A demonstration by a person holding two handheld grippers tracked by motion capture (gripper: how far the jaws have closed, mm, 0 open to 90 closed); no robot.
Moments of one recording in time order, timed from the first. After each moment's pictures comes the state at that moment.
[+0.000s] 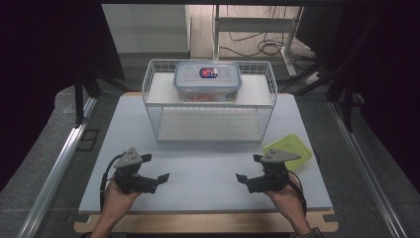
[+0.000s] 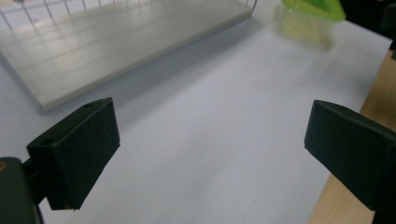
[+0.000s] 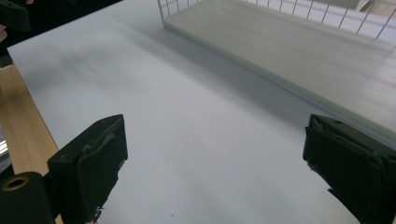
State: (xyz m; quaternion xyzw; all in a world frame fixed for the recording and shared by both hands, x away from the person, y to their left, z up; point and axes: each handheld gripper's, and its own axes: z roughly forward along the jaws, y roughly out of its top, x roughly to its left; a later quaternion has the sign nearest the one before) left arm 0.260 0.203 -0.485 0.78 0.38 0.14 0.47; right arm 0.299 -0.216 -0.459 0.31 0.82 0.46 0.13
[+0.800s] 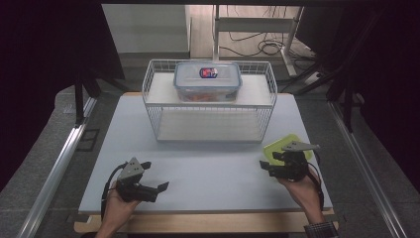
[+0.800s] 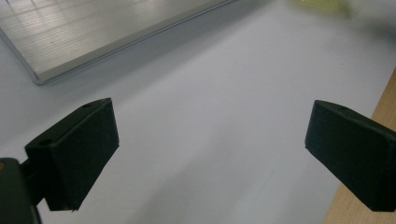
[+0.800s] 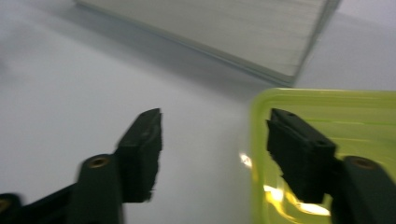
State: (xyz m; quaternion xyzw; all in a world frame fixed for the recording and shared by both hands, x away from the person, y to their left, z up) left arm 0.252 0.202 -0.511 0.79 0.37 0.15 0.46; right arm 0.331 -0.276 -0.459 0.41 0.81 0.40 0.16
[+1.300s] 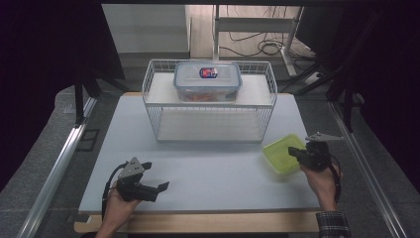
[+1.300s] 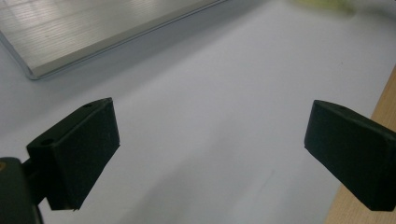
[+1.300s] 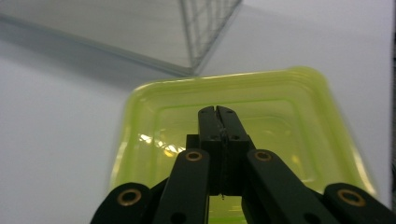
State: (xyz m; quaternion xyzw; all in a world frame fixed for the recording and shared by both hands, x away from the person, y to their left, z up) left arm 0.255 0.202 -0.513 0.79 0.37 0.15 0.46; right arm 0.361 -0.340 -0.455 0.47 0.78 0.37 0.19
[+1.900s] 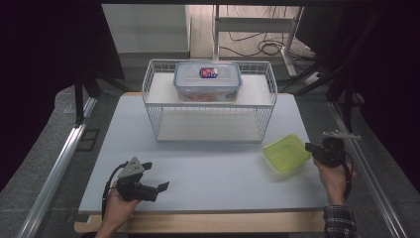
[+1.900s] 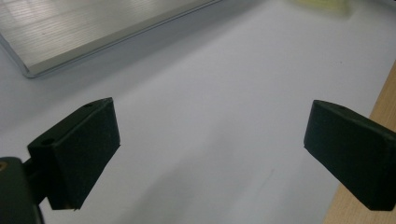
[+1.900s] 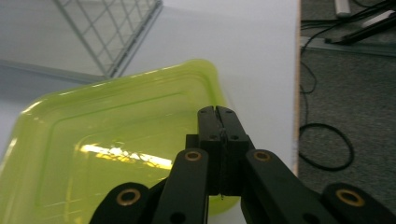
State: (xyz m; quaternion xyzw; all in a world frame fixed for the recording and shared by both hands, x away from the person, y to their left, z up) left arm 0.256 0.202 -0.514 0.79 0.37 0.14 0.46; right arm 0.378 -0.386 -0.462 0.53 0.73 0.36 0.23
